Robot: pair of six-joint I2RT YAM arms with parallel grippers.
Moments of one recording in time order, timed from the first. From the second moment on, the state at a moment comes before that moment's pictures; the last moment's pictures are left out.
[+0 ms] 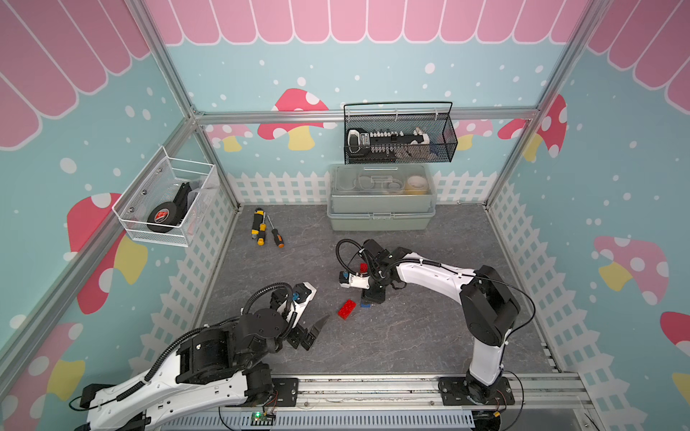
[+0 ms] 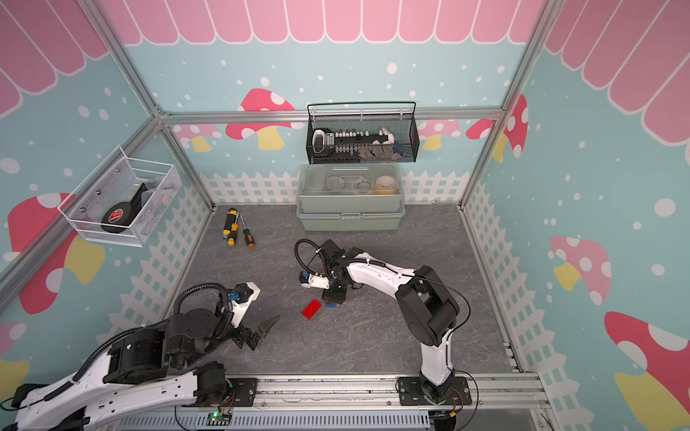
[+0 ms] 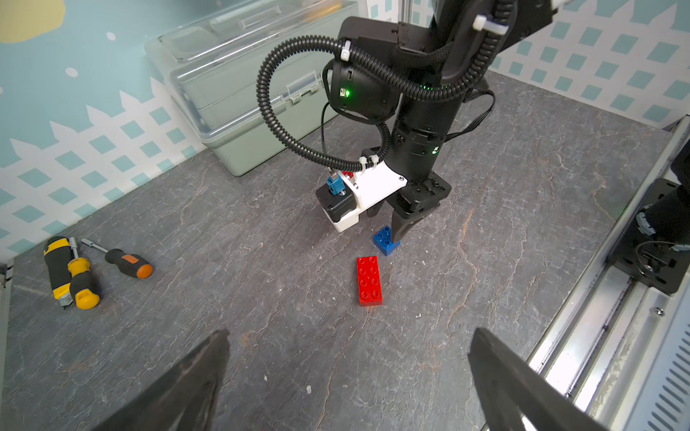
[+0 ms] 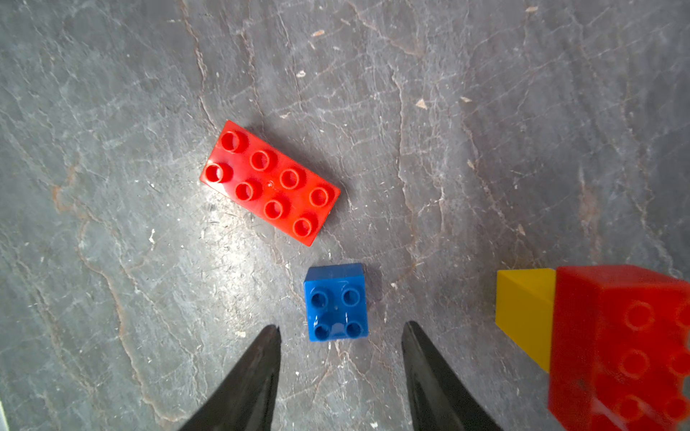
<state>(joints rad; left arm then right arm) -1.17 0.53 0.84 -0.84 -0.47 -0.11 0.77 1.88 1.36 -0.76 -0.22 -0.68</state>
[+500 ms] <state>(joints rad) -1.17 0.53 0.84 -0.84 -0.47 -0.11 0.77 1.94 1.35 -0.75 -0.21 -0.68</state>
